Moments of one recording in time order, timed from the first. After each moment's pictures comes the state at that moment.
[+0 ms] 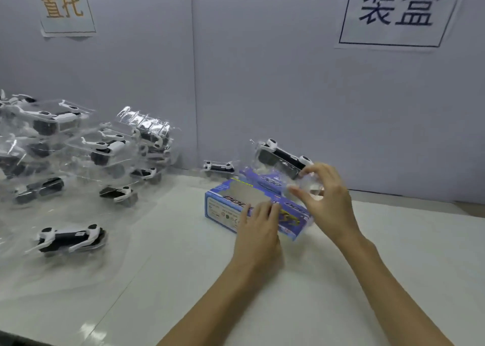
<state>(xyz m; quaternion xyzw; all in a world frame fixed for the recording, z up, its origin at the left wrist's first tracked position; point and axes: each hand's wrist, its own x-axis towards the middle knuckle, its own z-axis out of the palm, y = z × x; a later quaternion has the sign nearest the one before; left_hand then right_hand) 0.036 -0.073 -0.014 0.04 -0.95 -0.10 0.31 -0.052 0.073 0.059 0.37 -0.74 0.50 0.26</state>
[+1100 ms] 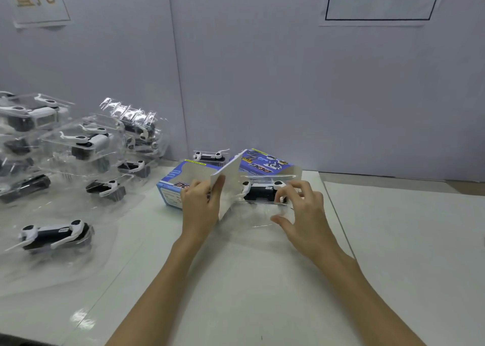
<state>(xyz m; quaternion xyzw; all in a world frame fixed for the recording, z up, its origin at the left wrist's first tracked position) 0.038 -0.149 0.000 0.10 -0.80 -0.31 0.50 -0.026 0.078 0.005 0.37 -0.83 0.37 0.20</state>
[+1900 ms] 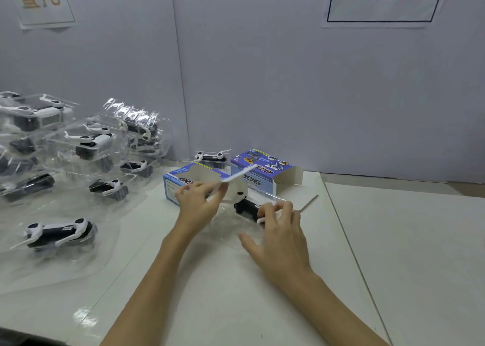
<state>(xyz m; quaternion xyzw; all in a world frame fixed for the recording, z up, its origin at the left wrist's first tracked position) 0.047 -0.165 0.007 0.16 -0.86 -0.37 0.33 0.026 0.041 -0.015 0.30 -0.90 0.26 0.20</state>
